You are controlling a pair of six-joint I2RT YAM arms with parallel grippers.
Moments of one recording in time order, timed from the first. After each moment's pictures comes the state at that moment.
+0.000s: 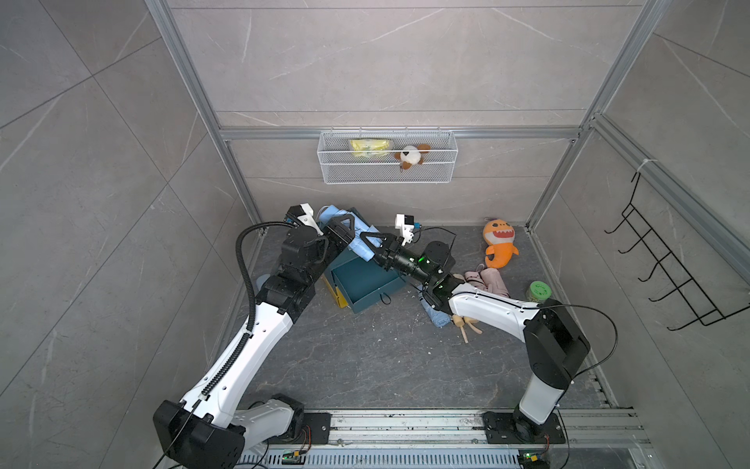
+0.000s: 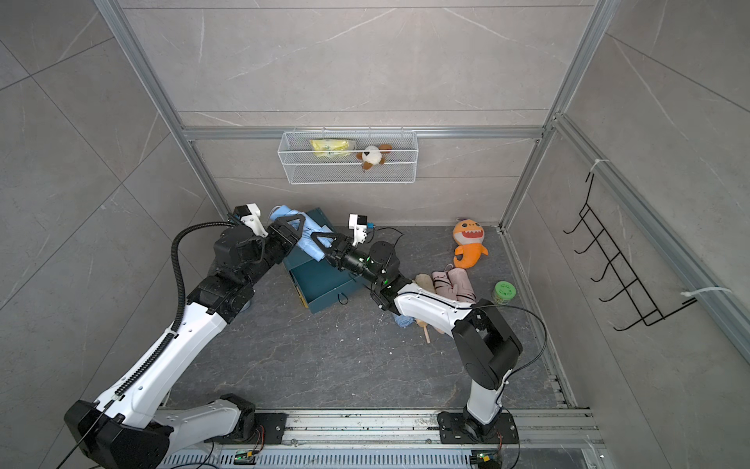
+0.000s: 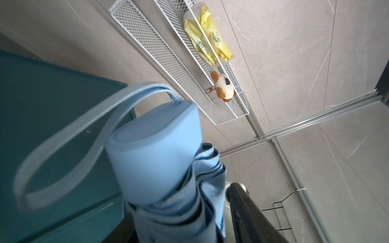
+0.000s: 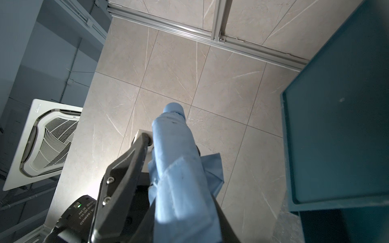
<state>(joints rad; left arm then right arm) -0.43 1.18 1.21 -0.16 -0.01 -0.97 0.73 1.78 1.26 0.81 -0.39 1.39</state>
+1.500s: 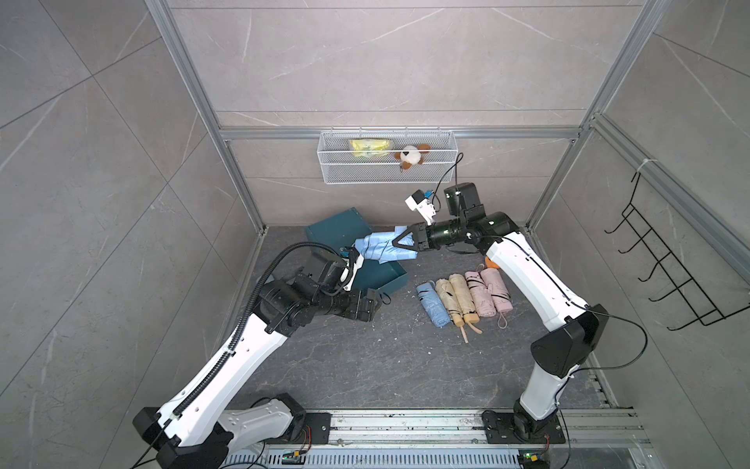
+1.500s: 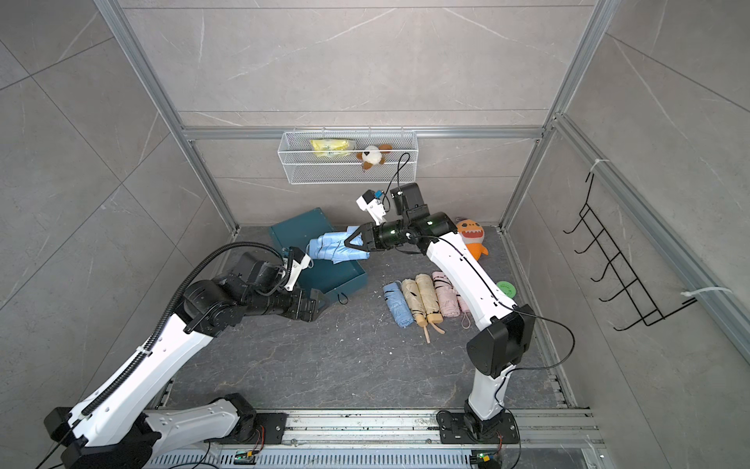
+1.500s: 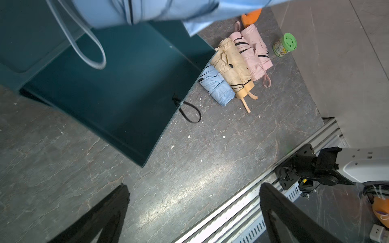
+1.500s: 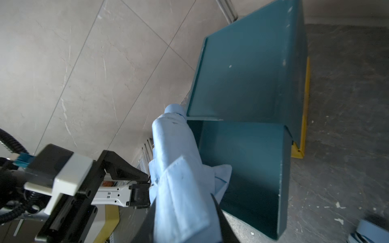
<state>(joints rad) -0.69 1.10 1.38 -1.10 0.11 -0.35 0.51 1.83 1.99 -0.86 -0.79 0.27</state>
